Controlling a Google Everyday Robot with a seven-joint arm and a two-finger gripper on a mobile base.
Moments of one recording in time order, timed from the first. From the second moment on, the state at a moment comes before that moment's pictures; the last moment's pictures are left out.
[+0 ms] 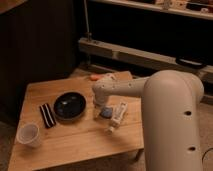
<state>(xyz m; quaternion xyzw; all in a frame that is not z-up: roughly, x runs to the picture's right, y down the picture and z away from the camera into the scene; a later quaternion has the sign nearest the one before) -0.049 0.123 0.898 -0.31 -0.02 0.22 0.93</state>
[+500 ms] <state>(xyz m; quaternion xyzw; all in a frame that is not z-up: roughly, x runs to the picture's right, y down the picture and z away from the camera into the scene) -0.049 0.117 0.891 -0.31 -0.02 0.24 0.92</state>
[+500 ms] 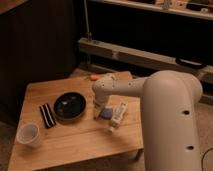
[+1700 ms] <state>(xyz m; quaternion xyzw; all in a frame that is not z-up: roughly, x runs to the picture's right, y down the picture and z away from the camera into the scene) -0.229 0.002 0.669 -0.27 -0.30 0.17 0.90</state>
